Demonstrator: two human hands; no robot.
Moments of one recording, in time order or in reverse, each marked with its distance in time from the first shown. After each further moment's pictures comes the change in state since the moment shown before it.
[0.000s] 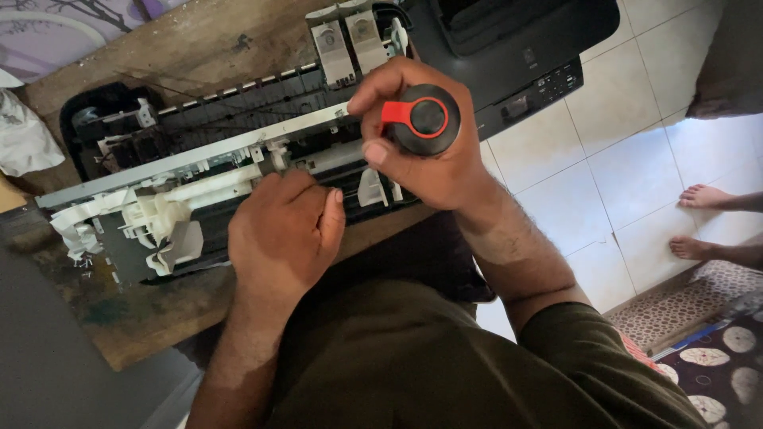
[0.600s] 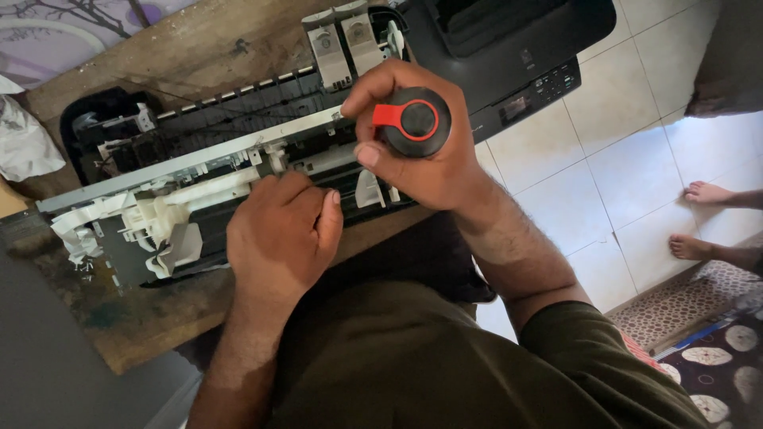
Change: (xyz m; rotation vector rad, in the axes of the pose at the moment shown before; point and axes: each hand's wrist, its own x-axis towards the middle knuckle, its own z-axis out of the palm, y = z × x) left_hand 0.000 0.000 0.001 -0.030 0.017 0.010; right_hand 0.001 -0.005 -0.001 -0.061 -0.004 -0.003
